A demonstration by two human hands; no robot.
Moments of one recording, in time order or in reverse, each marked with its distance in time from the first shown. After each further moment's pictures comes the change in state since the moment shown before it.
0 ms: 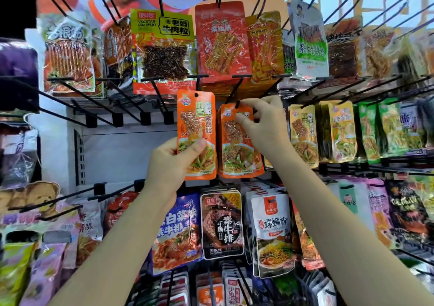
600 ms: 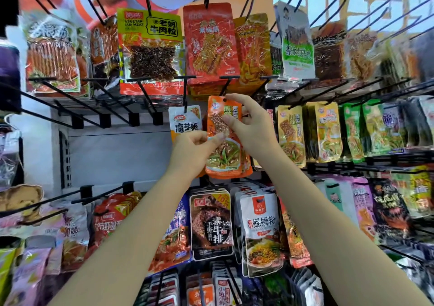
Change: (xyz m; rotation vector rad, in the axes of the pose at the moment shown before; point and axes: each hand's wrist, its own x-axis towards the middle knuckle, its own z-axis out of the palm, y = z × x) left_hand 0.027 -0.004 0.047 0.238 -0.090 0.072; right_hand -0.003 0.006 -0.001 0.279 -0.084 -0.022
